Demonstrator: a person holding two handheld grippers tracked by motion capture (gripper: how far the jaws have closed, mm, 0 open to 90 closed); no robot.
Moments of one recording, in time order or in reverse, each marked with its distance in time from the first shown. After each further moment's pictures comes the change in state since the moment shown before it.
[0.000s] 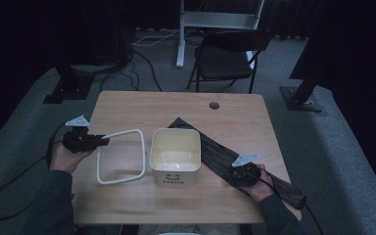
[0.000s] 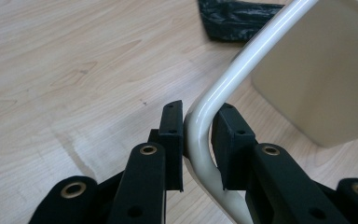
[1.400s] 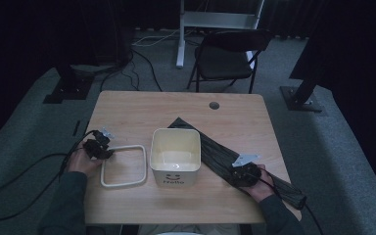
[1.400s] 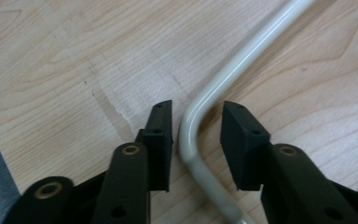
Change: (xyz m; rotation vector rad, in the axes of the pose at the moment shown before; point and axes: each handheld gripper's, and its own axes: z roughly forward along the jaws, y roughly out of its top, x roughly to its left) left arm 0.004 -0.025 0.091 0.362 0.318 0.097; right arm 0.000 -0.001 -0.001 0.001 0.000 0.005
